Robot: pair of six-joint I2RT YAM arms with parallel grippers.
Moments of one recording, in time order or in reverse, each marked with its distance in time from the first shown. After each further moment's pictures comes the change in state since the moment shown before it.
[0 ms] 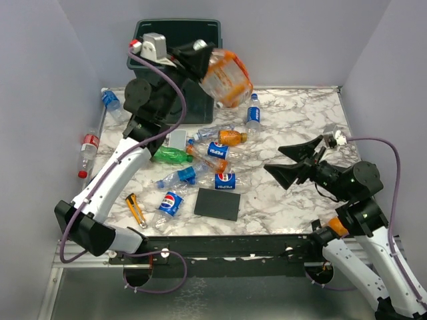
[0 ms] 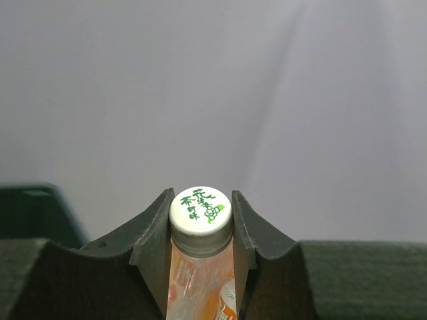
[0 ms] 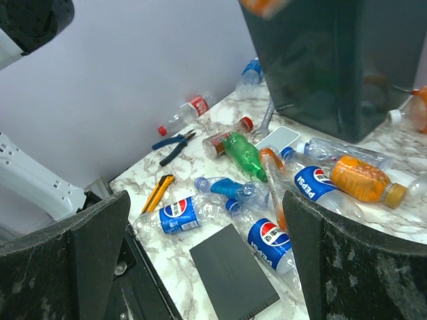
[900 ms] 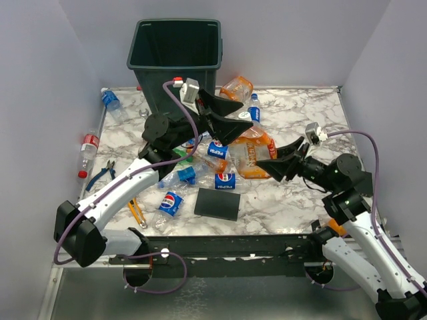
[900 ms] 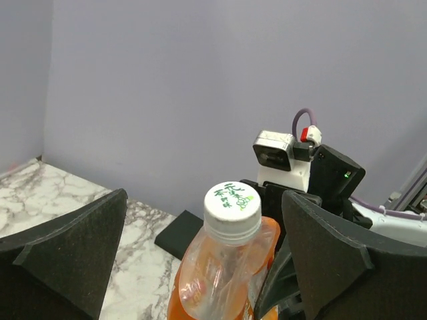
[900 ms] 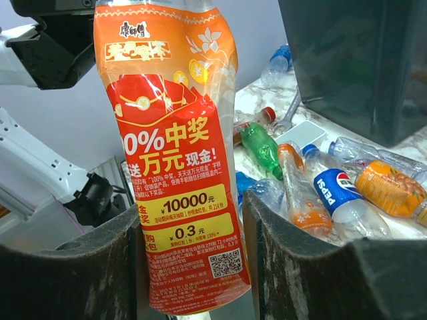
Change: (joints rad) left arm -0.116 -0.107 -0.345 0.212 0.378 -0.209; right arm 0.002 0.098 -0.100 0.228 -0.113 0.005
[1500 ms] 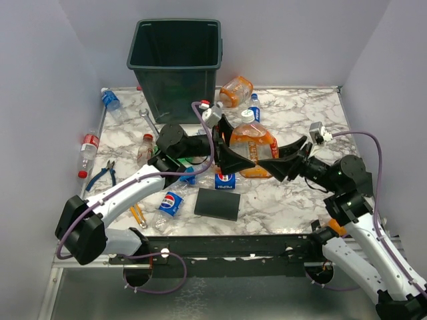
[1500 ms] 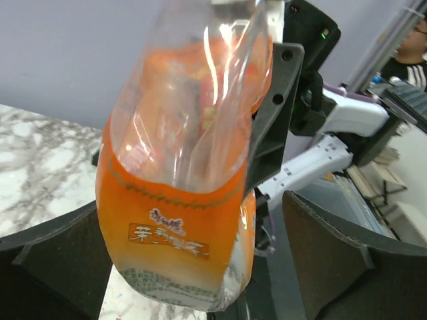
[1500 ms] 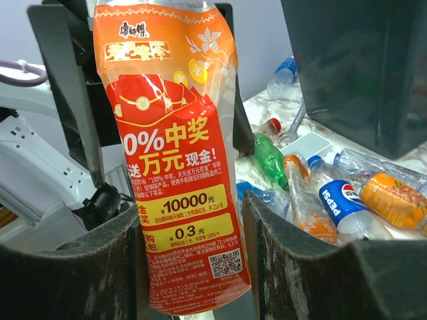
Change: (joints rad) left arm -0.051 0.049 -0.130 -0.016 0.332 0.024; right arm 0.000 -0.017 0.013 0.019 0.000 0.026
